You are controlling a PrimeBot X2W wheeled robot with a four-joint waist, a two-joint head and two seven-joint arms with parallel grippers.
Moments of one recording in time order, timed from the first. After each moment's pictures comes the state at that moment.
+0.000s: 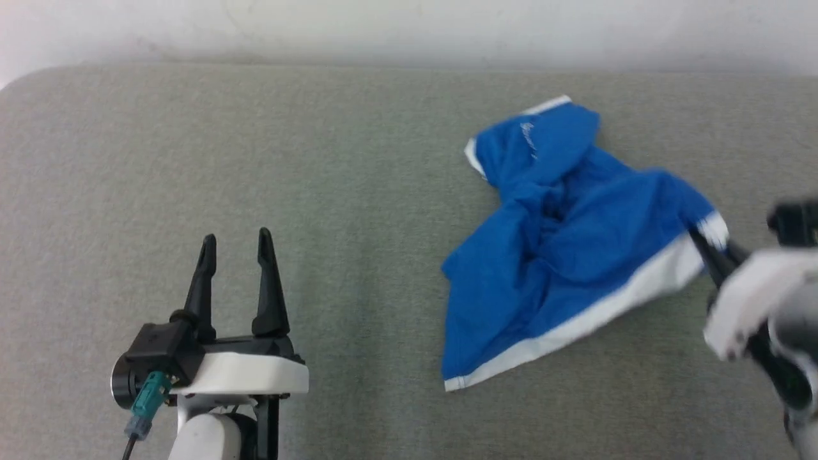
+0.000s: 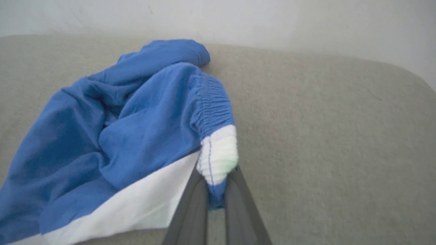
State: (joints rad) left arm -0.08 0.05 -0.08 -0.04 -0.24 0.10 -0.26; right arm -0.33 -0.37 0.08 0.16 0.45 0.13 0.38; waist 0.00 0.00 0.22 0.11
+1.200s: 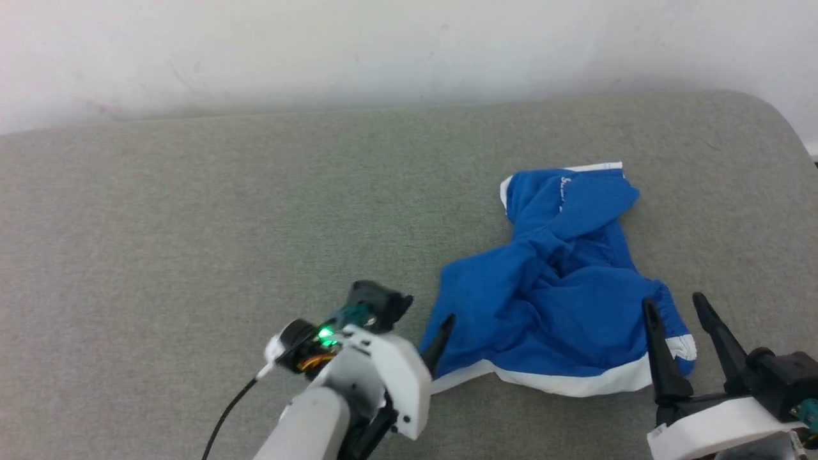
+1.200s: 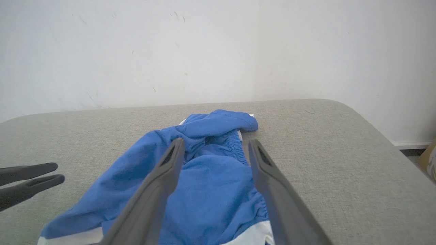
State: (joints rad) left arm -0.22 0.05 -0.40 0.20 -0.25 -0.11 0.23; right arm 0.15 -0.05 -0.05 -0.15 0.17 0.13 -0.06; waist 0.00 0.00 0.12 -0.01
